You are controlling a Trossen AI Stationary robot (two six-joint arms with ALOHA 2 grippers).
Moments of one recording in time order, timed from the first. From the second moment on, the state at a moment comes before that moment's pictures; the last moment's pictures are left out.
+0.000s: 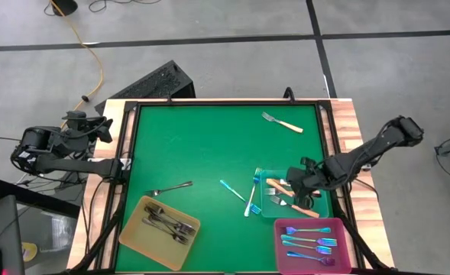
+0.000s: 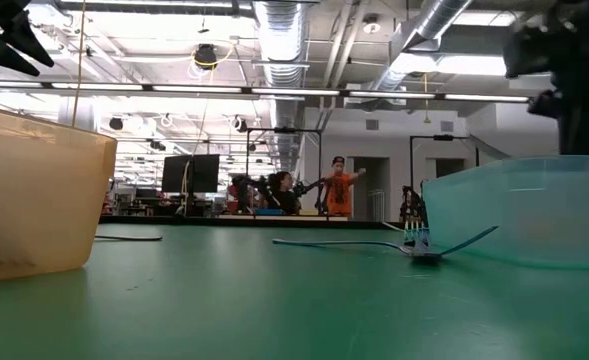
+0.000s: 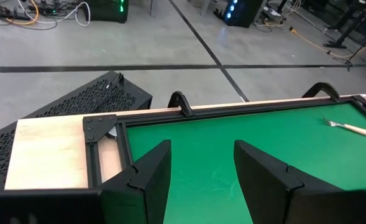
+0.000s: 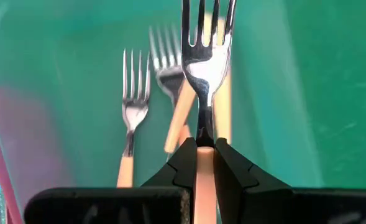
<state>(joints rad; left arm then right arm) -0.02 0.23 0.96 -1.57 -0.95 -1.05 0.44 1.12 0.75 -0.92 0.21 0.70</state>
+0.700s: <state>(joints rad) -0.02 0.23 0.96 -1.57 -0.97 -1.07 0.53 1.12 0.53 -0.56 0.10 0.79</state>
